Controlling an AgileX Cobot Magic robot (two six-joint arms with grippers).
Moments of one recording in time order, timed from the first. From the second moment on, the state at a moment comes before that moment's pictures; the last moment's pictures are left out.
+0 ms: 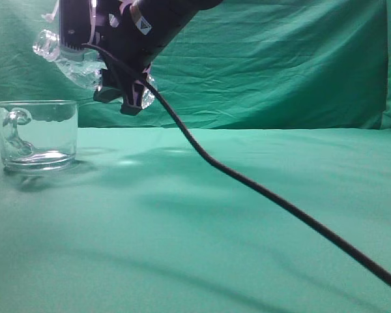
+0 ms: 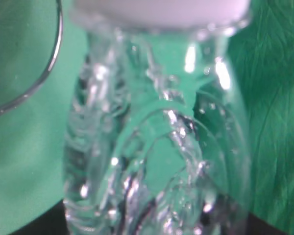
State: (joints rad) left arm -0.05 -0.01 0.02 -0.04 0.35 0.23; right arm 0.71 2.26 -1.73 -1.11 -0.03 -0.21
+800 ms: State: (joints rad) left arm -0.05 -0.01 0.02 -0.04 0.35 0.23; right arm 0.68 2.29 -1.76 -1.21 -0.04 -0.25
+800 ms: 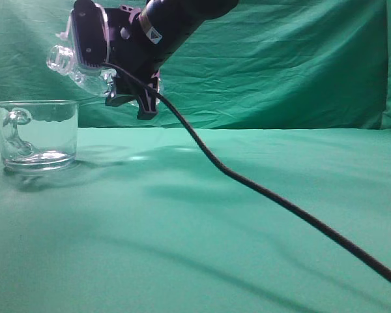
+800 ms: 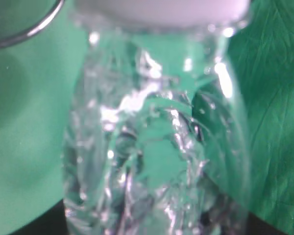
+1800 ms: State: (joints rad) left arm -0.05 -0.01 0.02 -0.04 0.35 0.23; right arm 0.68 2.29 -1.76 -1.30 -0.04 -0.30
